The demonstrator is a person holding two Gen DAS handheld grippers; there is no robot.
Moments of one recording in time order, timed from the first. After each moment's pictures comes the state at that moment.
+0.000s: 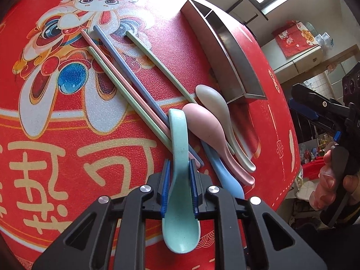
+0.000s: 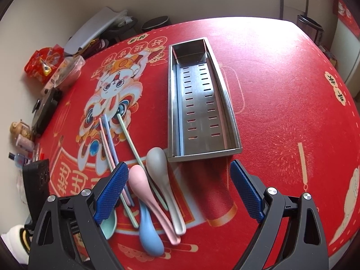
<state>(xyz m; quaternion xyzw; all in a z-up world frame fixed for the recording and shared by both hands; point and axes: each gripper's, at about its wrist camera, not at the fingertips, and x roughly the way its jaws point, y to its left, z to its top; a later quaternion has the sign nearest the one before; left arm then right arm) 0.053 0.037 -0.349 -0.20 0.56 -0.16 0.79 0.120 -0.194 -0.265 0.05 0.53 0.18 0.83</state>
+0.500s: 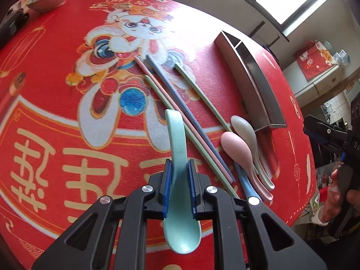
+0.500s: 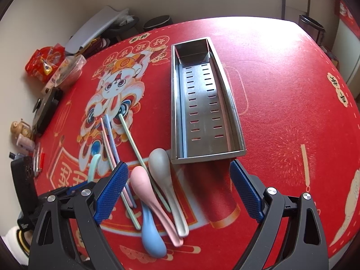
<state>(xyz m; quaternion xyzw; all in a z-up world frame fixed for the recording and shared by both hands) 0.042 0.083 -0.328 -0.20 0.52 -0.04 0.83 0.123 -0.191 -0.266 0.05 0.53 0.19 0.83</state>
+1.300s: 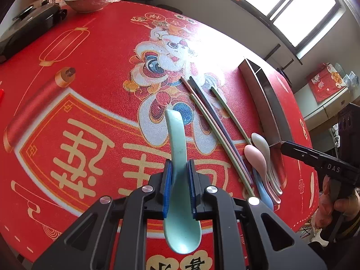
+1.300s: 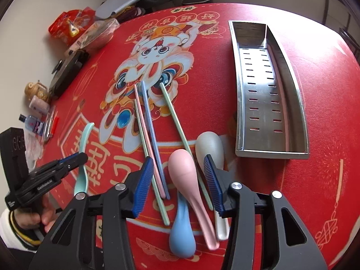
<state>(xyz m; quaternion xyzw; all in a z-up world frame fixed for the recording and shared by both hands) -0.005 0.128 -0.306 -0.22 0.48 0.01 0.85 0.112 -0.124 -0.287 -0.01 0.56 0.28 0.78</state>
